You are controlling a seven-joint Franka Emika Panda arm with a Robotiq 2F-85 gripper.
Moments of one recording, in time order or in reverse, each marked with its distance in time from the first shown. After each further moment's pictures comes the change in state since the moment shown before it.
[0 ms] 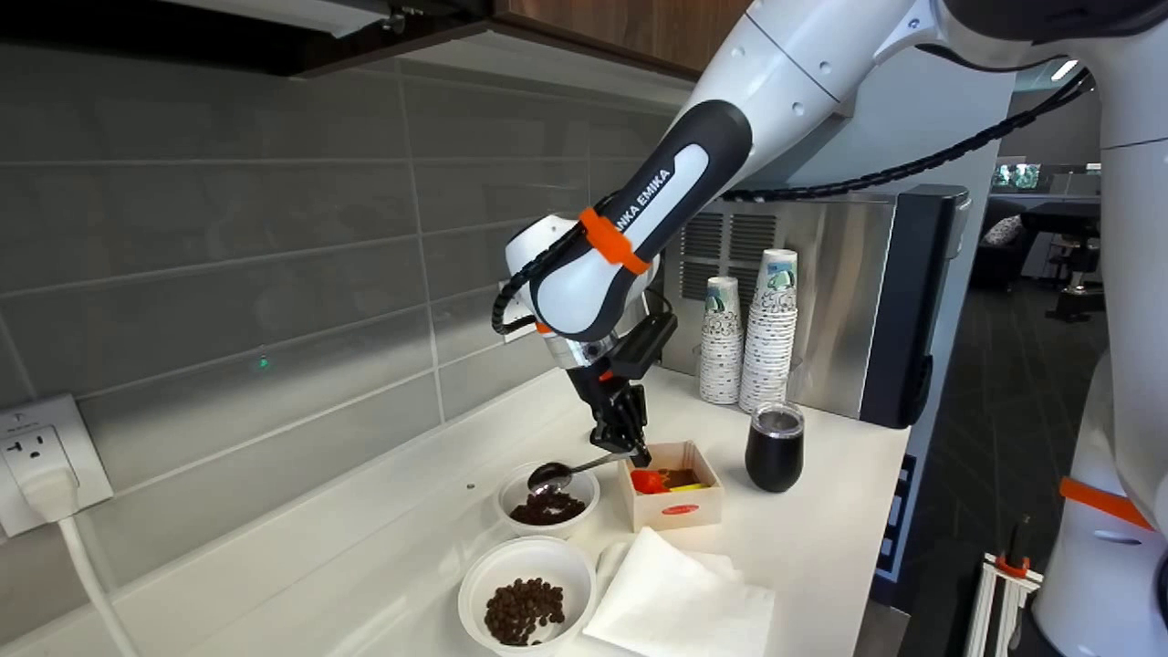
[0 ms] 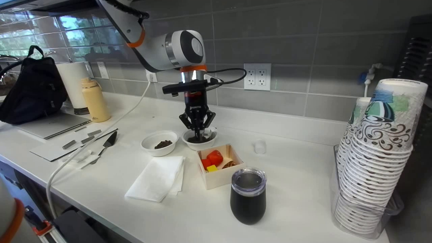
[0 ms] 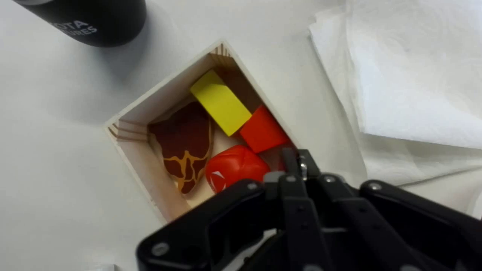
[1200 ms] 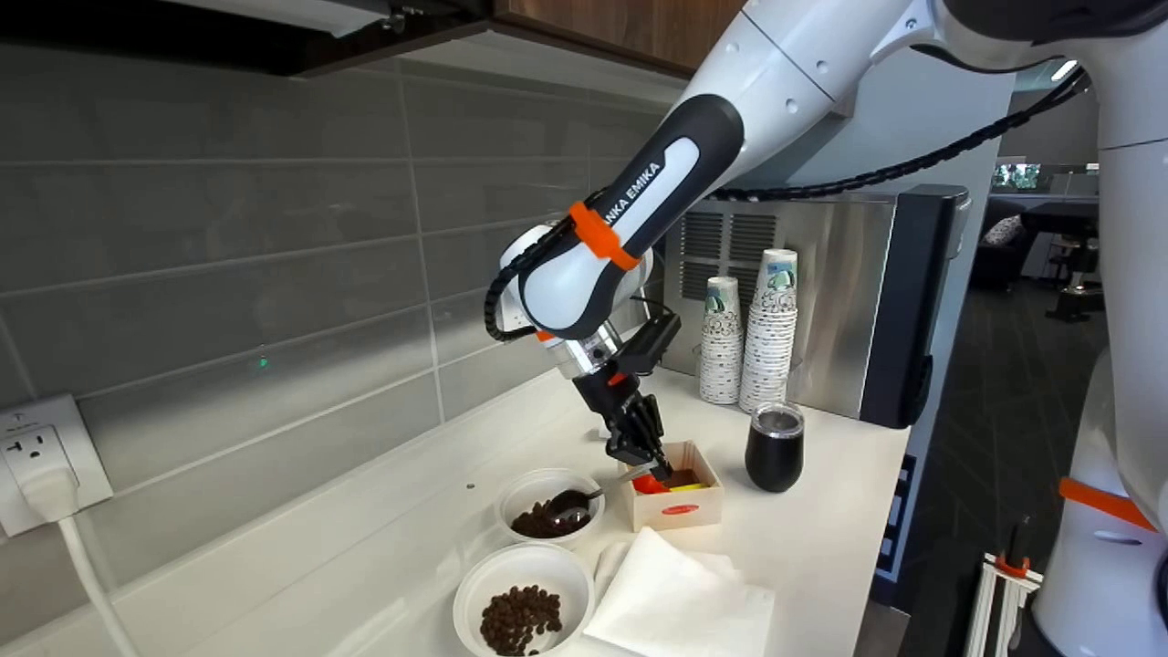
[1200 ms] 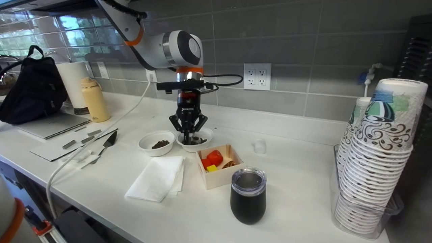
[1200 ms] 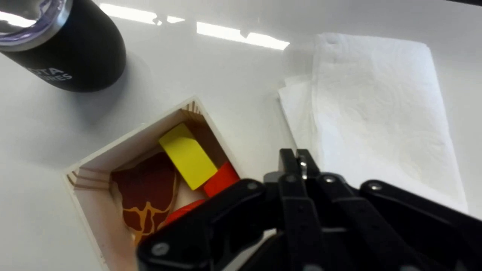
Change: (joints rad) arm 0.011 0.006 0.011 0.013 0.070 -0.165 -0.096
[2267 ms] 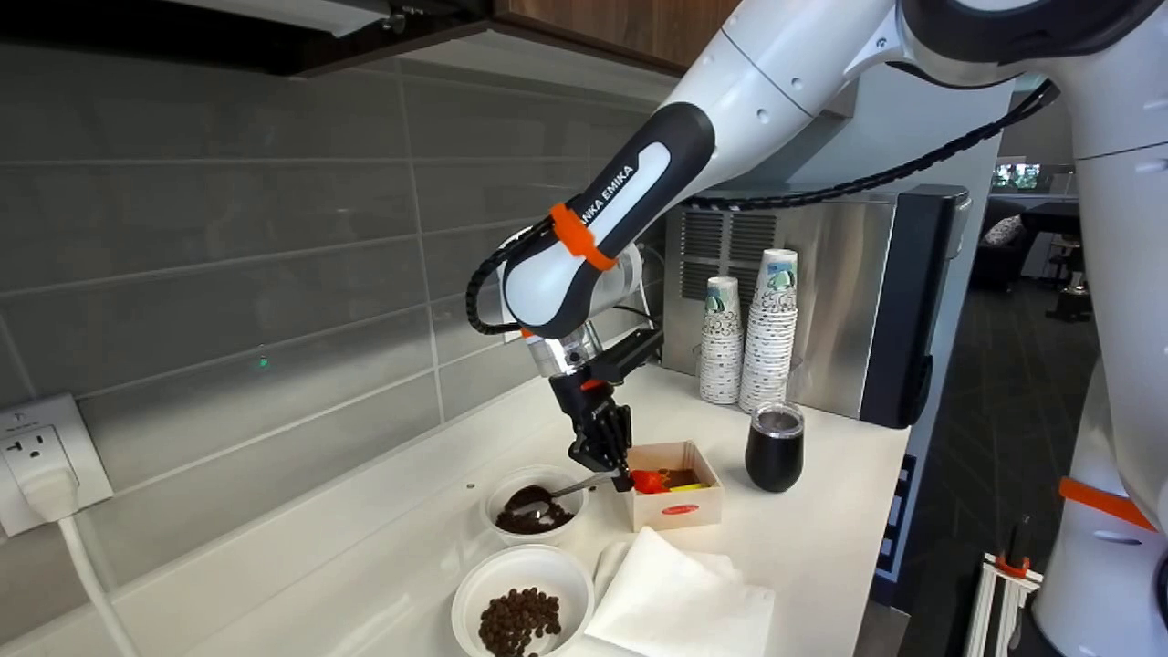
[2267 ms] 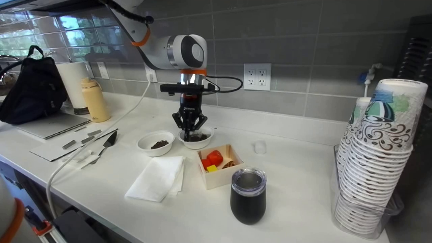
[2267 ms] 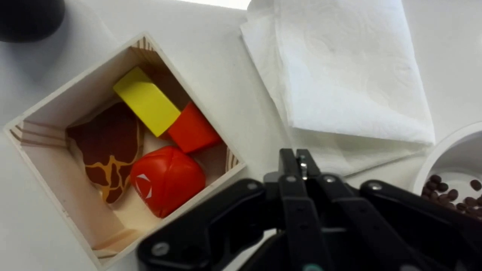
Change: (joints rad) arm 0.000 0.058 -0.002 0.055 0.104 0.105 0.027
